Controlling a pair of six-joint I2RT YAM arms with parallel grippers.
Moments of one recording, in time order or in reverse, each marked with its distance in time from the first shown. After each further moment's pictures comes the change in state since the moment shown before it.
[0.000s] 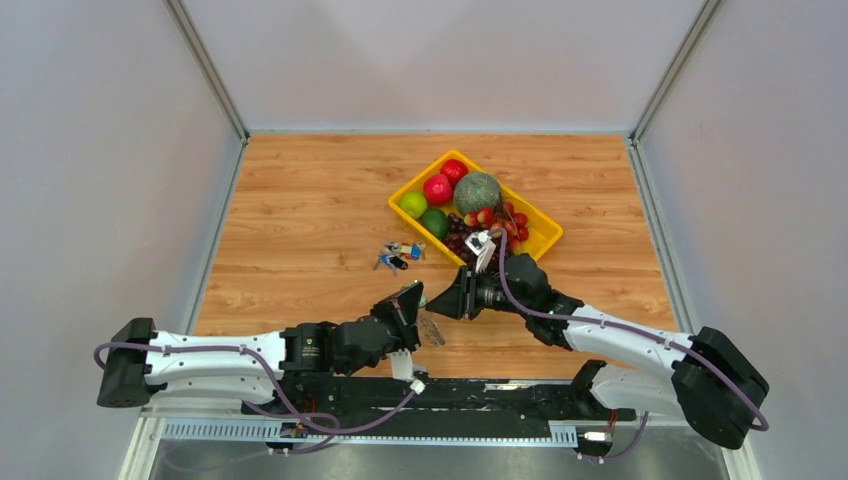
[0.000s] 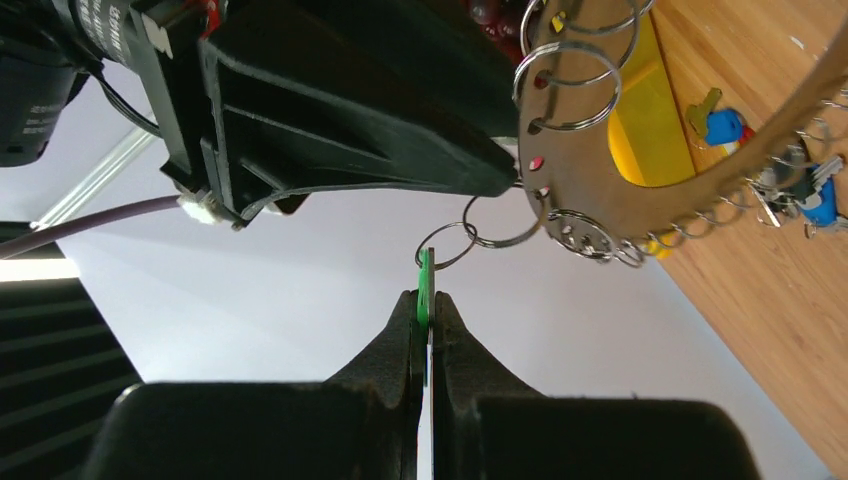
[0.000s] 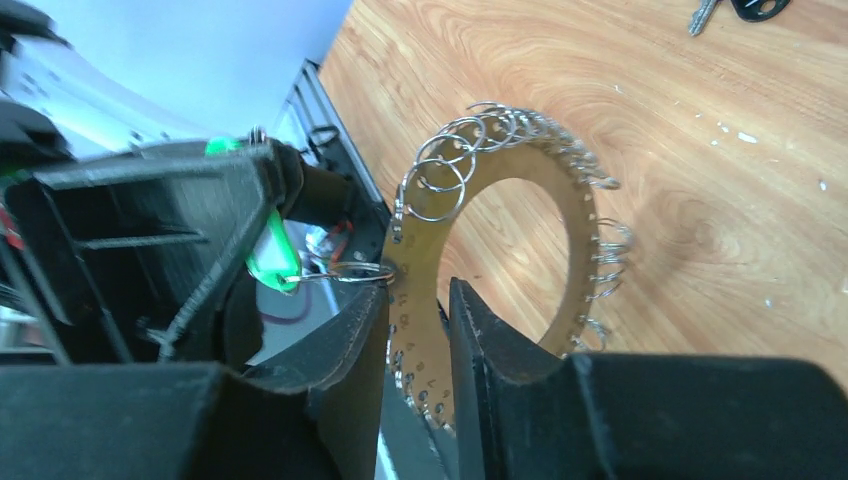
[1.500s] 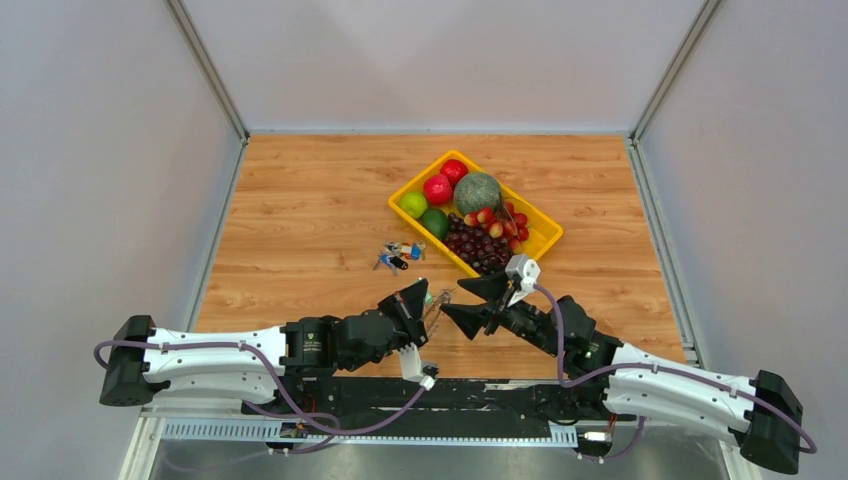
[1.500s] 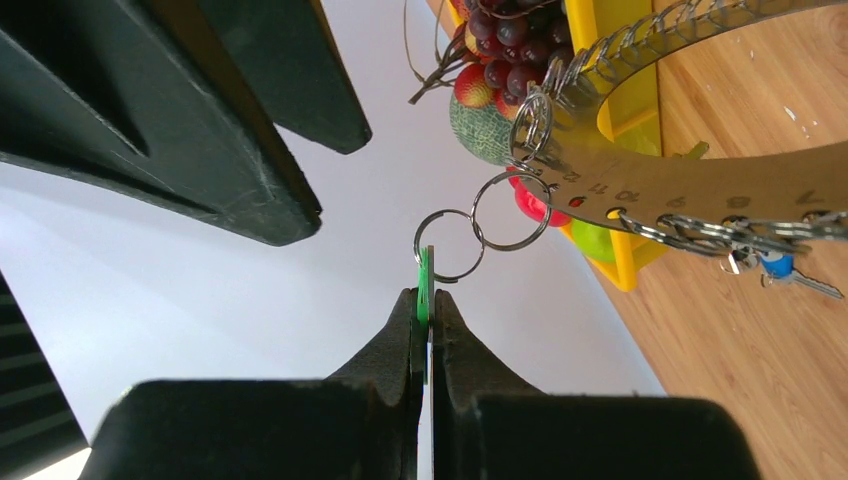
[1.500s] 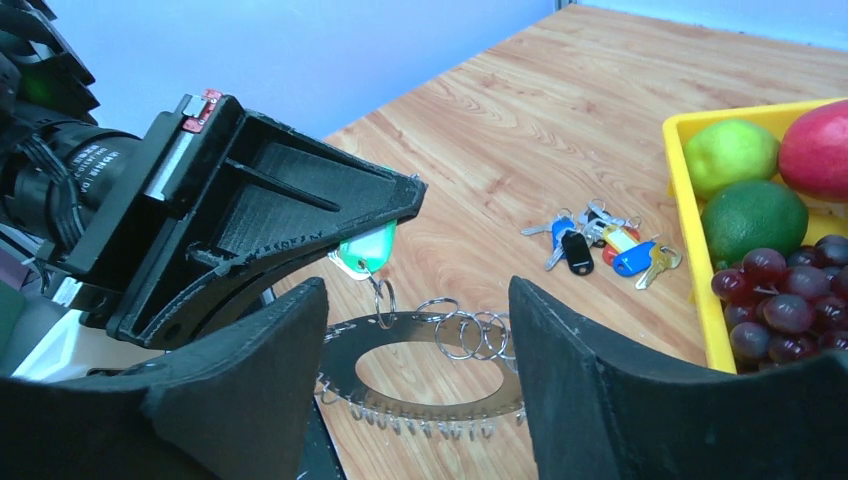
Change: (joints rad) left arm -0.001 0.053 0.116 -0.068 0.033 -0.206; right arm 0.296 -0.462 -0.172 0.070 0.525 -0.571
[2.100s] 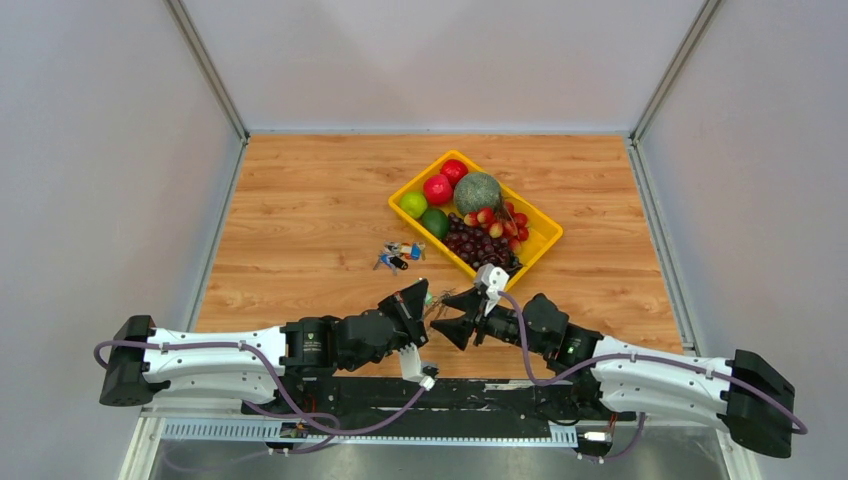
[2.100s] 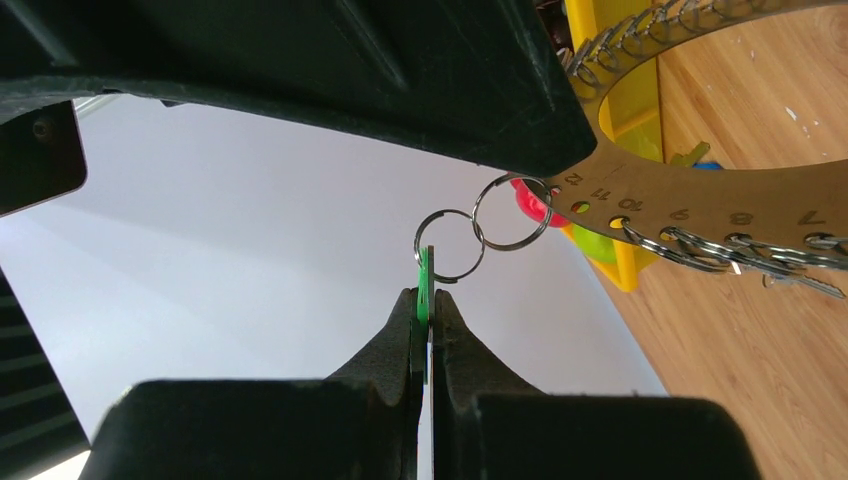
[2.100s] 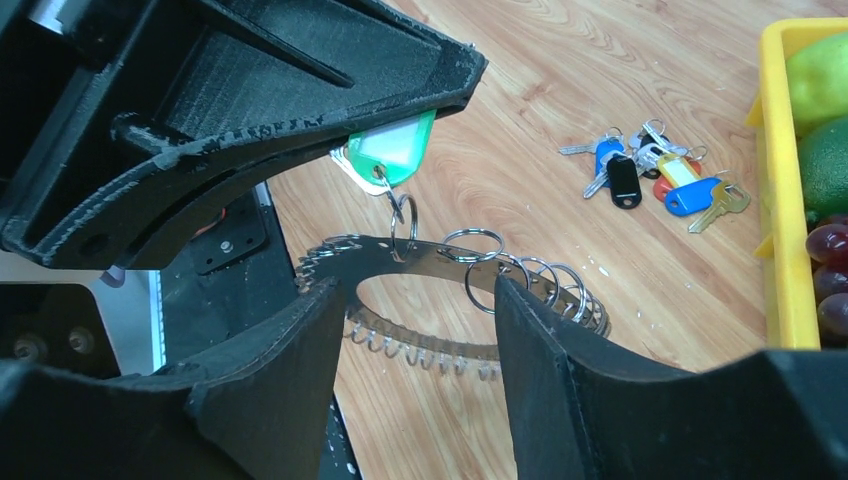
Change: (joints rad) left arm 0.000 0.000 0.000 0.000 0.003 0.004; right arm 0.018 0.154 0.009 -0.018 -0.112 -0.053
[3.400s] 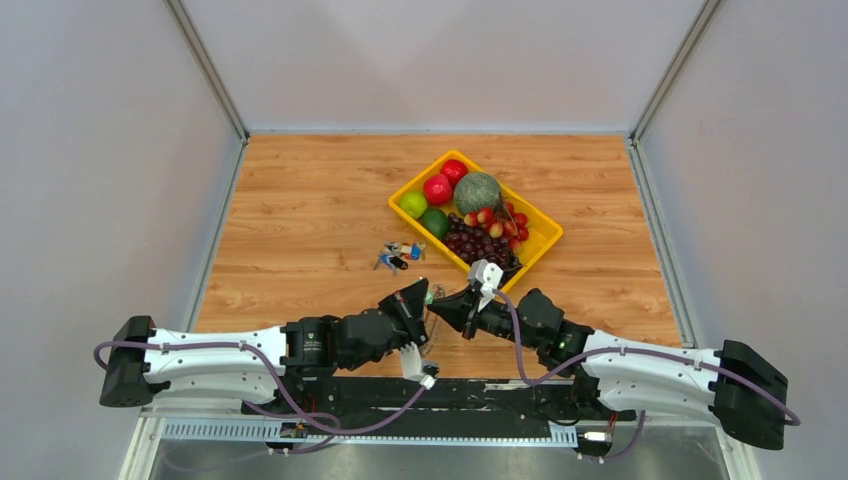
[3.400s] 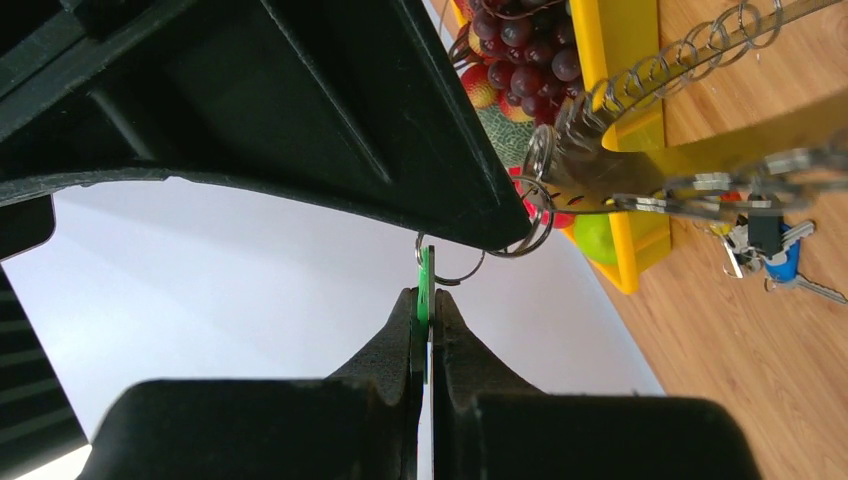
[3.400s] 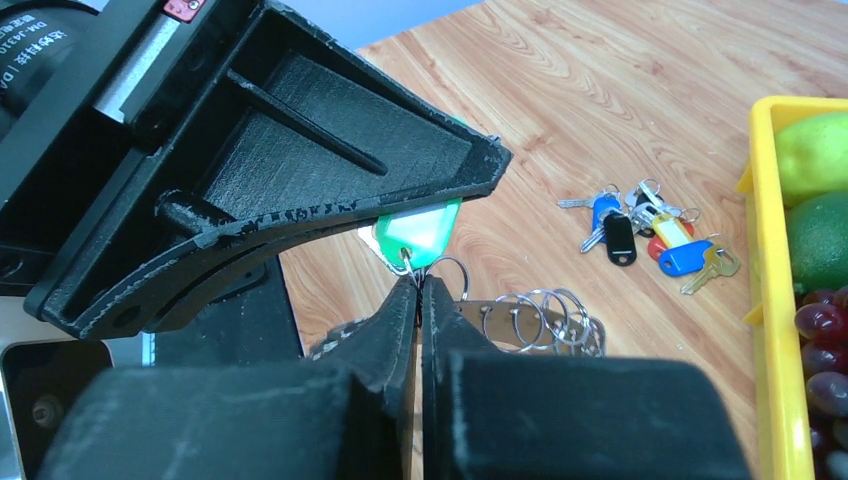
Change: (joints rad) left arm 0.008 0.000 -0.006 0.023 0.008 0.004; right arm 0.001 0.097 0.046 0.113 -0.017 -0.052
